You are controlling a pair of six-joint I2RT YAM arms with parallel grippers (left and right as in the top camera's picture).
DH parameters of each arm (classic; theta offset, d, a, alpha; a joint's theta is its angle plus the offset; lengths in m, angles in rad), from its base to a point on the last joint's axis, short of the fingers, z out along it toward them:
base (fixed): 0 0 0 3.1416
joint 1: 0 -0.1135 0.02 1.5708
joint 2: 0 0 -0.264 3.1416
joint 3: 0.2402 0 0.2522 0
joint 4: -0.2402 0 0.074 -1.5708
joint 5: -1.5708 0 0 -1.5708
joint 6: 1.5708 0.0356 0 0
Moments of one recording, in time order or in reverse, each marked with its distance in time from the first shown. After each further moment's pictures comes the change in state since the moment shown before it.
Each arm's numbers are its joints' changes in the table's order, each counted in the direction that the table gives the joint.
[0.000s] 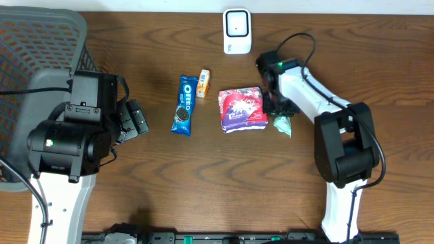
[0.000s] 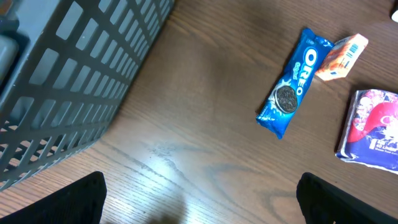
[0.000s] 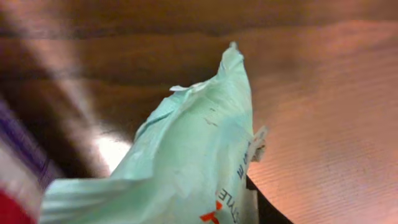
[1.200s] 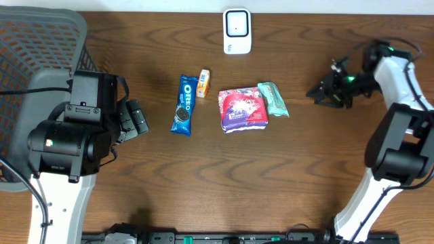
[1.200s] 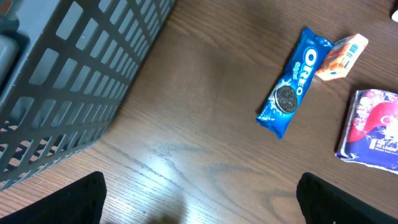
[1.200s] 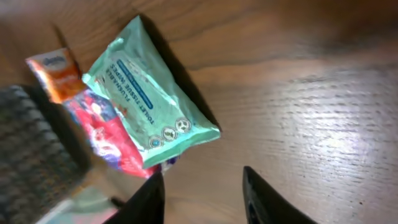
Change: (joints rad) left arm 0.000 0.000 0.000 0.000 0.000 0.000; right arm 0.535 -0.005 0.093 -0.121 0.838 -0.380
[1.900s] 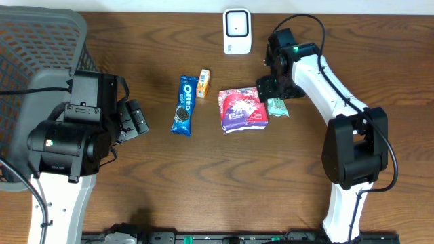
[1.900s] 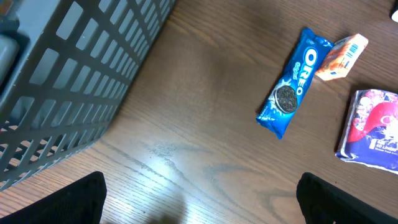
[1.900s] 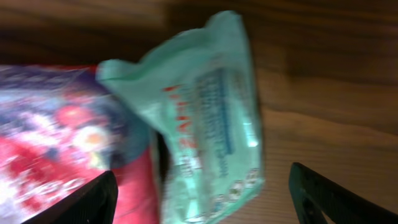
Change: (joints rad) left arm 0.000 0.000 0.000 0.000 0.000 0.000; right arm -0.492 -0.029 0.014 0.163 -0.667 0.077
